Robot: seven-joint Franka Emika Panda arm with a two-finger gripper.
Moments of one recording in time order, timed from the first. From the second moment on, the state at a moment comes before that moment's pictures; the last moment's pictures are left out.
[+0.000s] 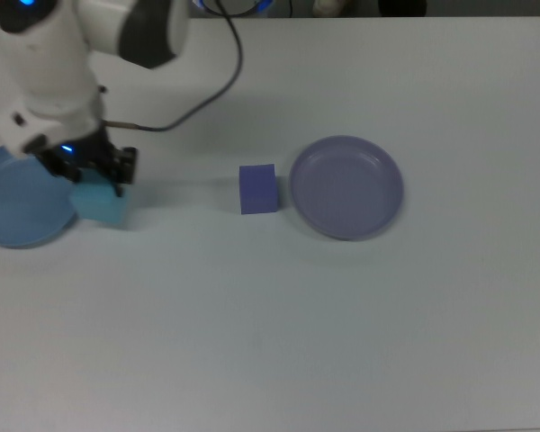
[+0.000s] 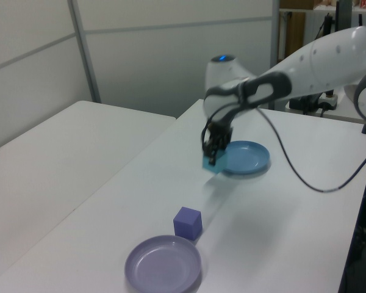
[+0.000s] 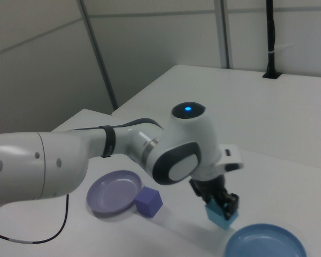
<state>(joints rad) -0.14 0.34 -0.12 -1.74 0.07 2.20 -0.22</state>
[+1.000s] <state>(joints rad) -0.20 0.33 -0.17 -1.72 0.27 2.19 -0.39</state>
